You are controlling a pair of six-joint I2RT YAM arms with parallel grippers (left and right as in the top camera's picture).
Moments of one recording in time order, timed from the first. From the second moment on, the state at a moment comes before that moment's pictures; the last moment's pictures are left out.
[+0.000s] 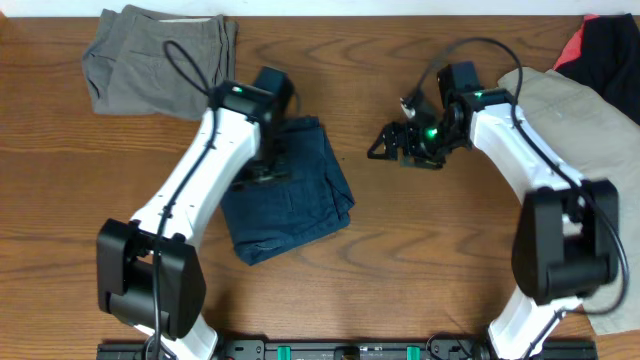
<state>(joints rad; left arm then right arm) -0.33 1.79 1.51 -1.33 -0.06 -0.61 0.19 1.90 1.39 -0.87 -0.69 0.17</state>
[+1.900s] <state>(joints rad) -0.21 1.30 1.05 -1.14 0.03 -0.53 0.63 1.81 1.40 -0.95 -0.20 0.47</state>
